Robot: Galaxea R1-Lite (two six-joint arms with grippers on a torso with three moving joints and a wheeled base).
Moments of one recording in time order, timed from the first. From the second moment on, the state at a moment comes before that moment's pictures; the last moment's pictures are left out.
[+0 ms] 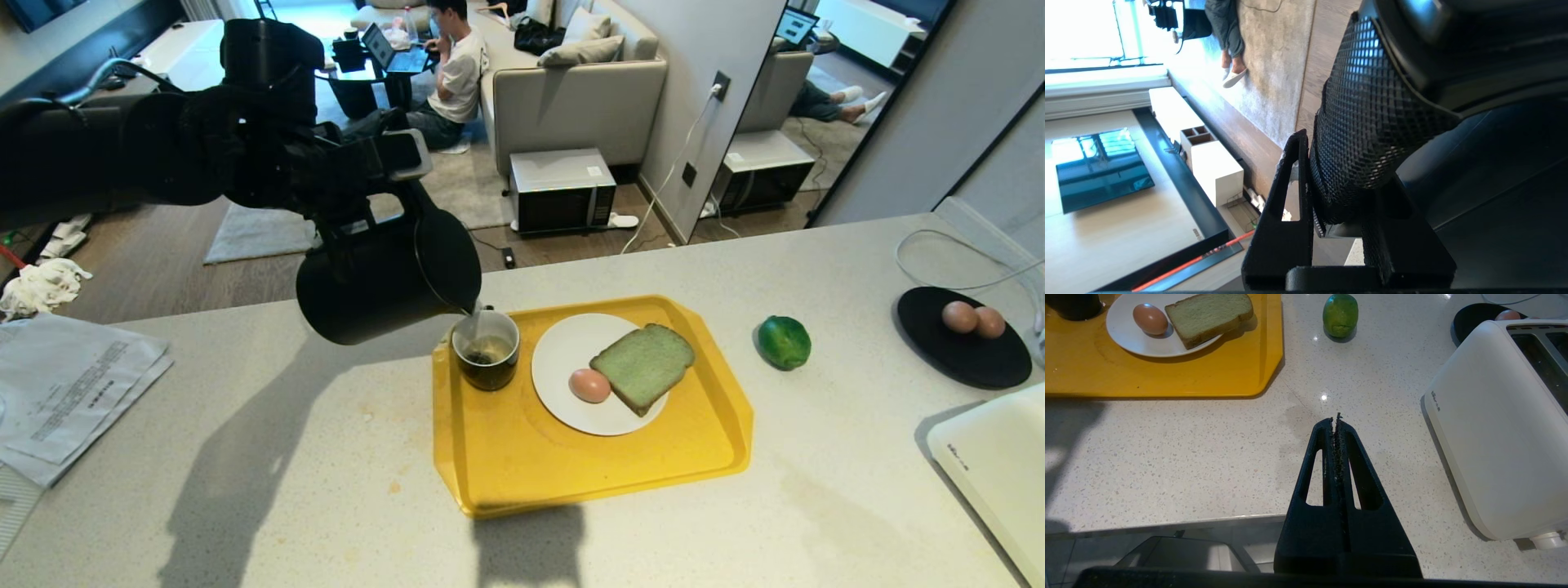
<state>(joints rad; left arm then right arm) -0.35 1.96 -1.93 0.26 0.32 1.18 0.00 0.00 0.00 0.00 0.01 -0.05</state>
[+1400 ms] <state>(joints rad) -0.40 1.97 -1.94 0.25 0.42 1.28 0.00 0.00 0.00 0.00 0.01 -0.05</state>
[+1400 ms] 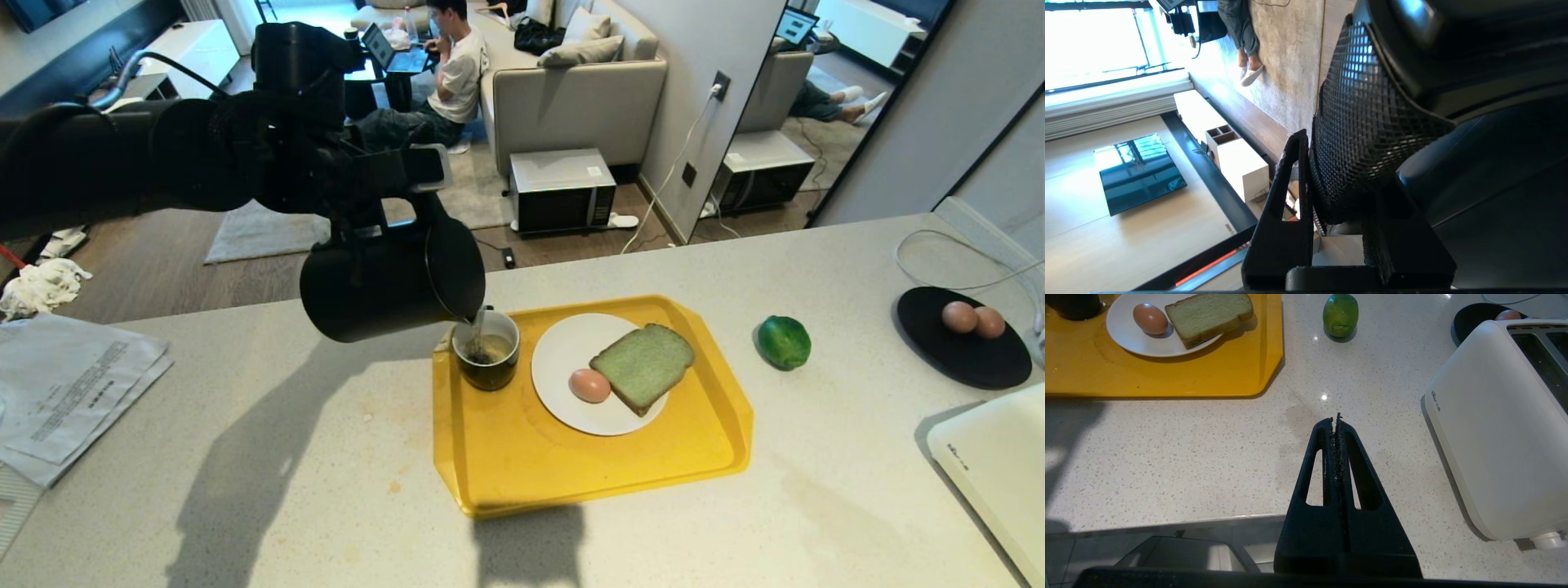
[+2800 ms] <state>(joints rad) -0.41 1.98 -1.94 0.21 0.43 1.26 0.00 0.00 0.00 0.00 0.01 -0.05</state>
